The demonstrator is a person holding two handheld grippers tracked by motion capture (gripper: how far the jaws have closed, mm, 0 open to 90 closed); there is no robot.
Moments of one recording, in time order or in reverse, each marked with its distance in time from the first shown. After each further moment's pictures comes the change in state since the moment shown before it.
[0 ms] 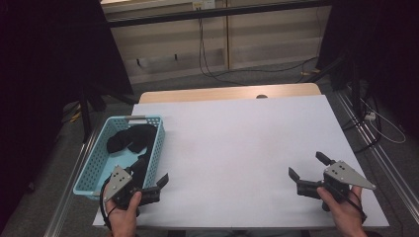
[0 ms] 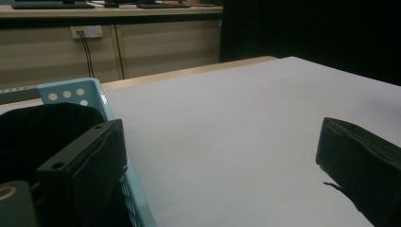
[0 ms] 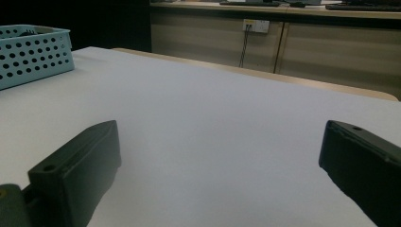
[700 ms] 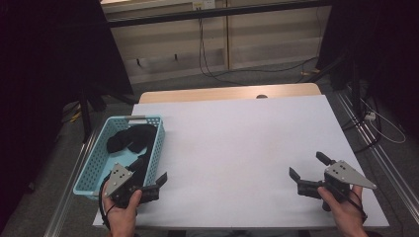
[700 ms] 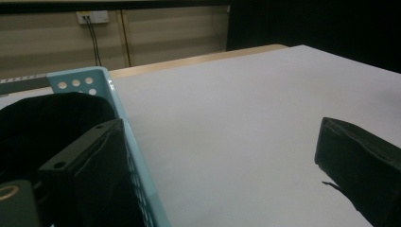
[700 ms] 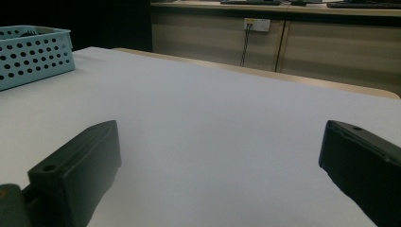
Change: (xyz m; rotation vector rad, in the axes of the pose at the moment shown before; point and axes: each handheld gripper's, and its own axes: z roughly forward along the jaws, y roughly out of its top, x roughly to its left) left arm 0.002 0.008 -0.001 0.084 0.062 -0.005; right arm -0.002 -0.001 0.000 0.004 0.006 0.004
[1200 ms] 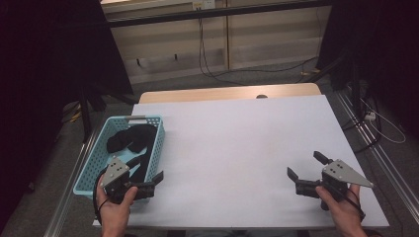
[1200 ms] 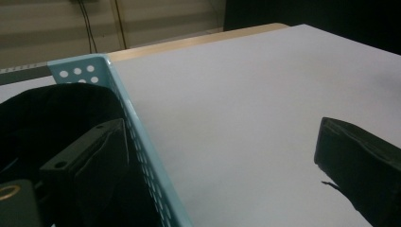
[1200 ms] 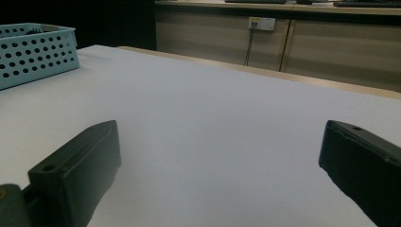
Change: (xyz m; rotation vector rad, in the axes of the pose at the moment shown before) left arm 0.012 0.018 -0.001 0.090 -0.049 -0.004; right arm 0.002 0.000 0.004 0.005 0.014 -0.004
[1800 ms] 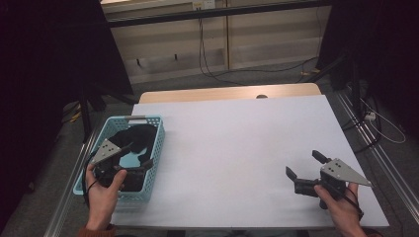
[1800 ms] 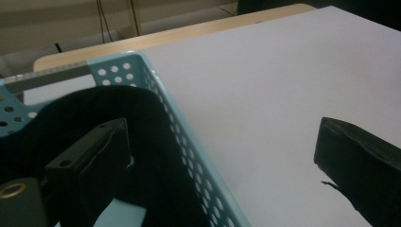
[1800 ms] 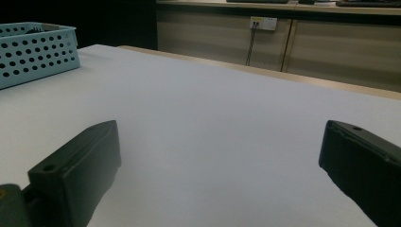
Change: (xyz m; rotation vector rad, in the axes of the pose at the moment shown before) left arm 0.037 0.033 0.006 0.092 0.048 -0.008; right arm 0.000 0.000 0.004 0.003 0.007 -0.003
